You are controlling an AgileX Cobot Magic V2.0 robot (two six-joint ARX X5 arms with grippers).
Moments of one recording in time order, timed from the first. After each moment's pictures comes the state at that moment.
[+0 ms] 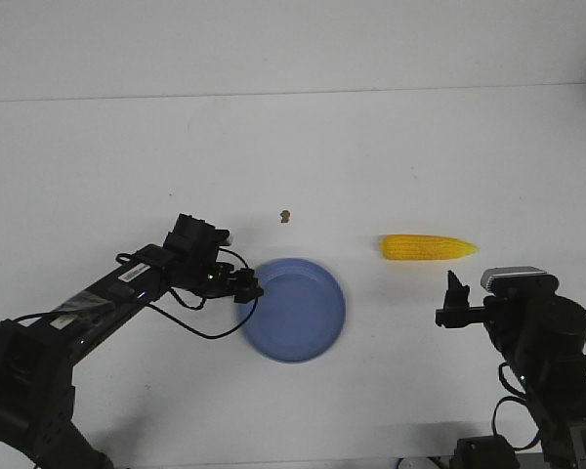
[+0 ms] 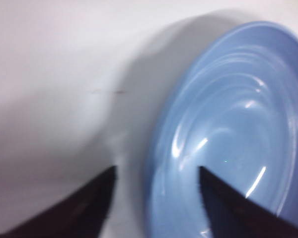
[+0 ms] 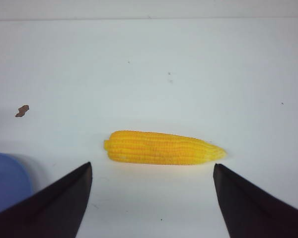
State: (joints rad) left arm -0.42 1.75 1.14 -0.37 0.52 -0.23; right arm 0.04 0.63 0.87 -0.70 -0.05 0.08
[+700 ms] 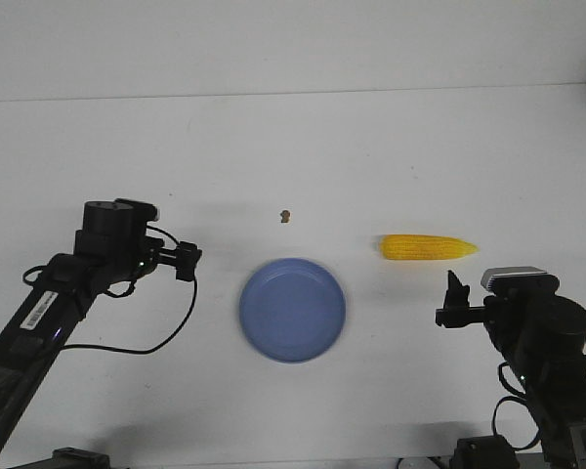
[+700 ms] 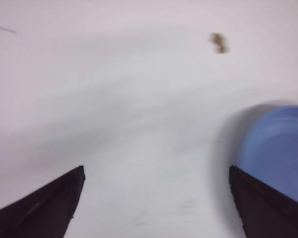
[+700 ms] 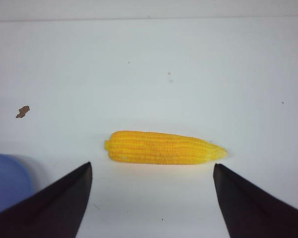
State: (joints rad) left arm -0.20 1.35 1.14 -0.49 0.21 0.02; right arm 0.04 0.63 0.87 -0.70 -0.05 0.09
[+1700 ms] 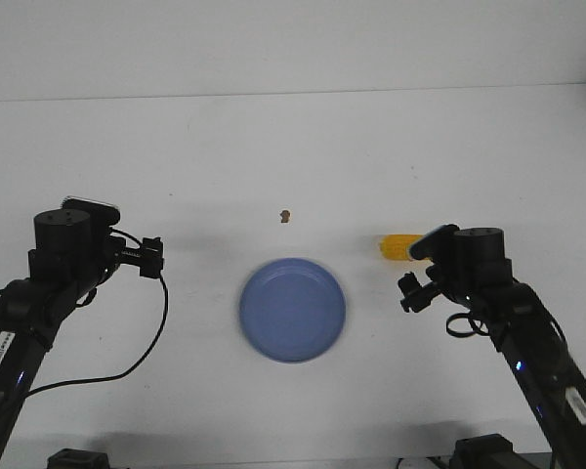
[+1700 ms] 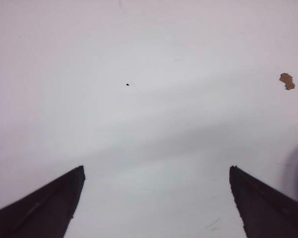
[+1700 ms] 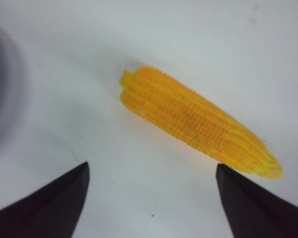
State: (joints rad) left arm -0.14 1.18 1.14 -0.50 0.07 0.10; right arm 0.10 1.19 0.94 -0.66 -0.09 -0.36
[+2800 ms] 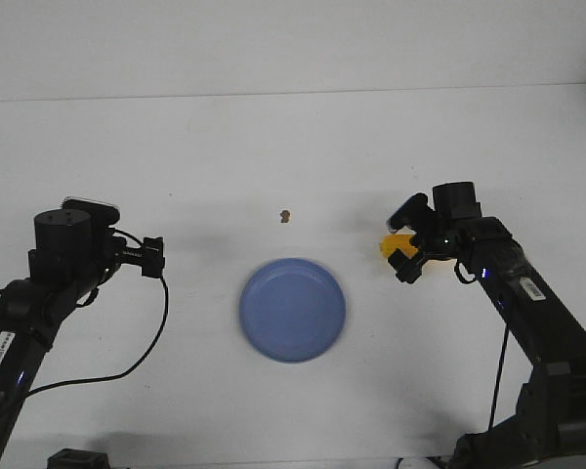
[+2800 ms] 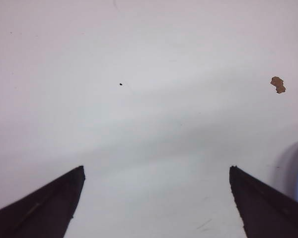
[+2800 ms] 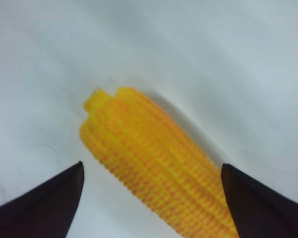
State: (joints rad) left arm -0.14 1.18 1.14 -0.50 0.08 0.08; right arm 0.06 1.61 1.18 -0.66 -0.15 -0.61
